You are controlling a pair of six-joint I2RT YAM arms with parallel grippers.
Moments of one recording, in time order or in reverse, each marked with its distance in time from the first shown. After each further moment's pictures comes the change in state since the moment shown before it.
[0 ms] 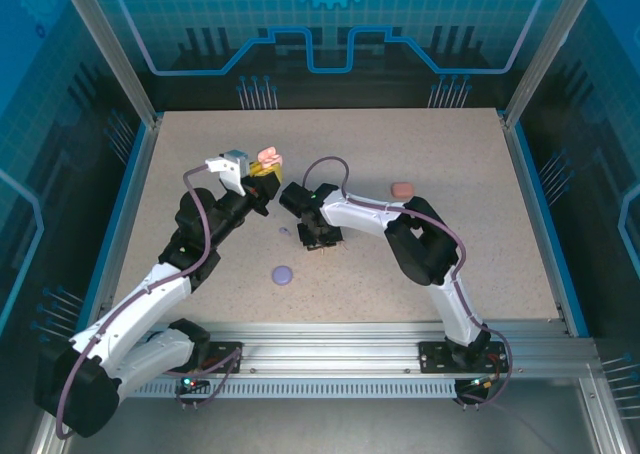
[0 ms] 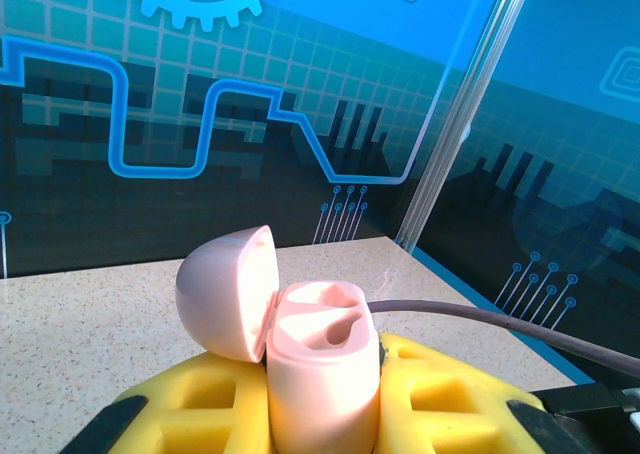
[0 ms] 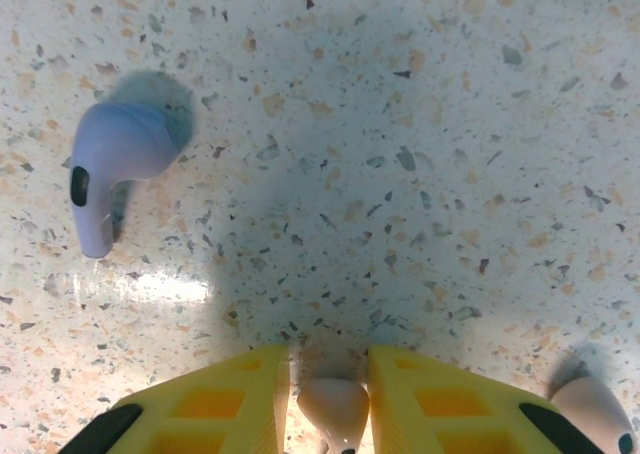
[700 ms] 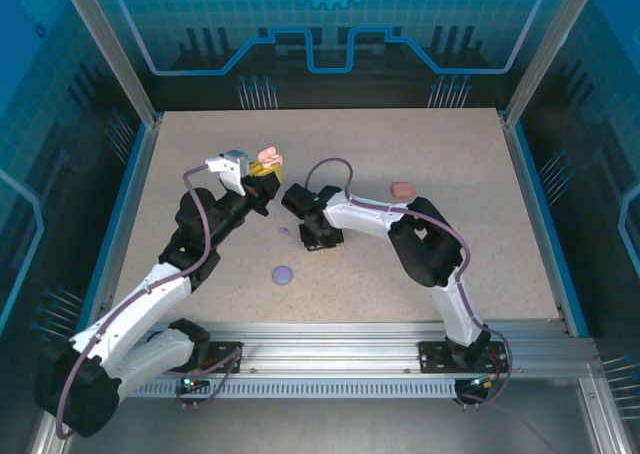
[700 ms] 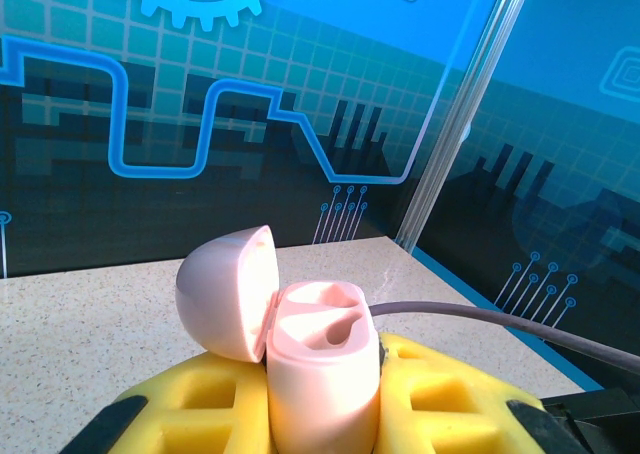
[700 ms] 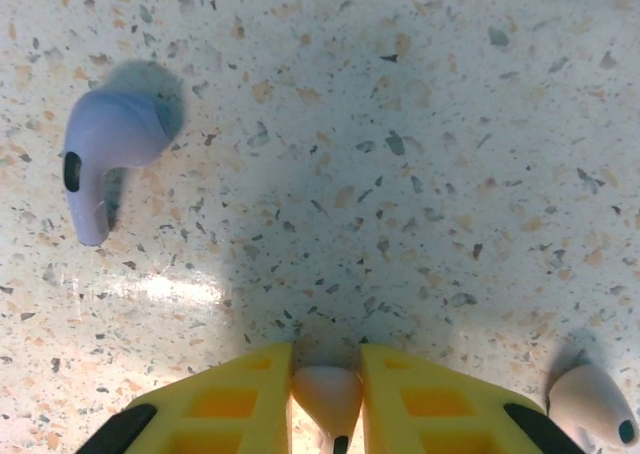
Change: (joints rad) left arm 0.000 0.000 0.000 0.000 0.000 0.000; right arm 0.001 -0.033 -0.054 0.045 -0.003 0.019
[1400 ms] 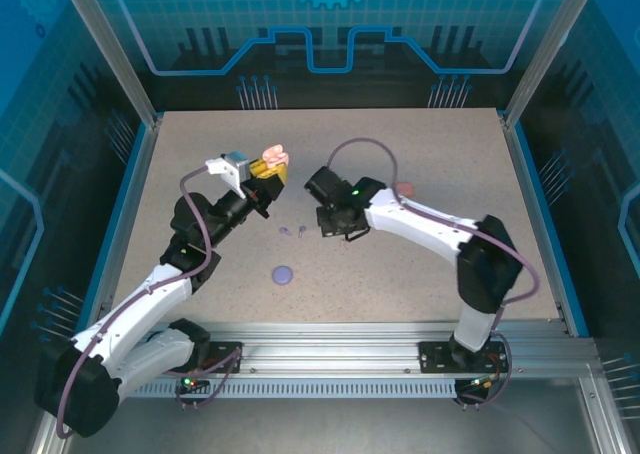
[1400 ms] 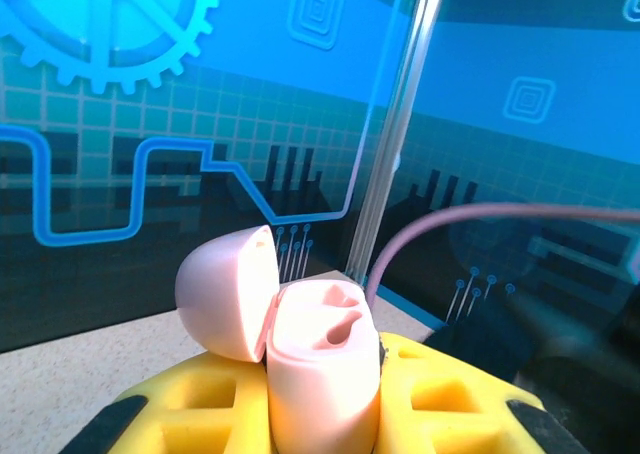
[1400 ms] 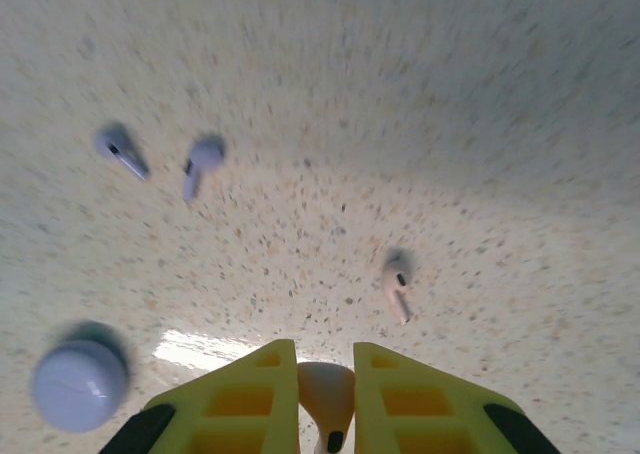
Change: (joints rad) left arm 0.000 0.000 -0.024 0.161 0.137 0.034; right arm -0.033 -0.418 -0.166 0.020 0.084 -0.048
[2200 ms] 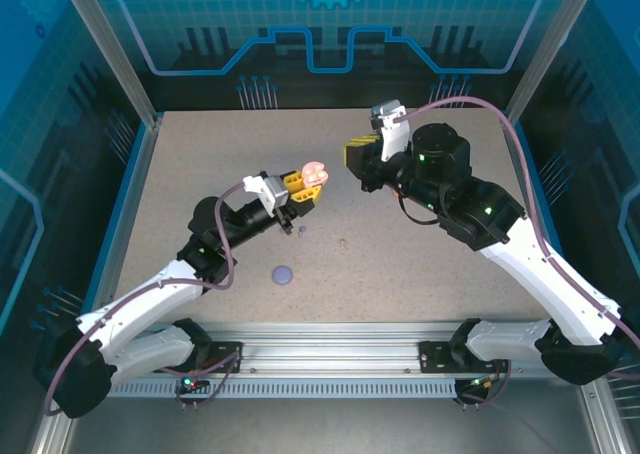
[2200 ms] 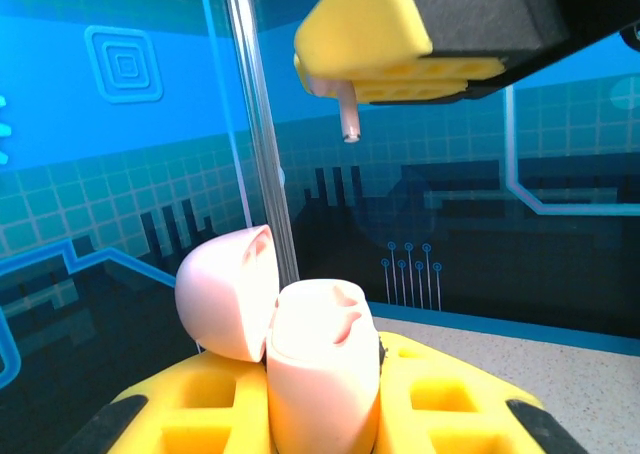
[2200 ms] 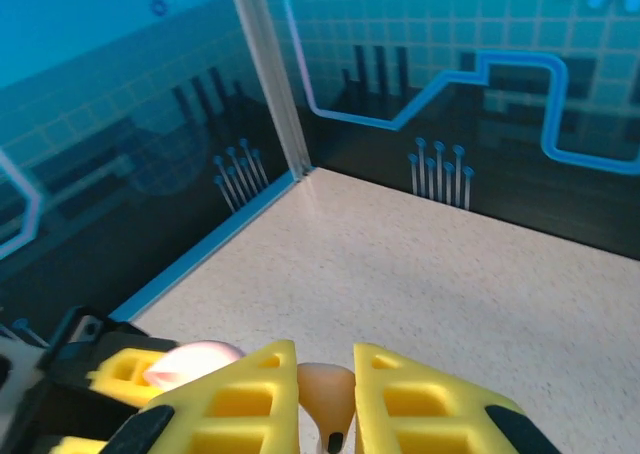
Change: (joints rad) left arm -0.196 0.078 0.045 0.090 0.104 0.335; right arm -0.034 -0.534 0.083 0.319 -0.126 -0.430
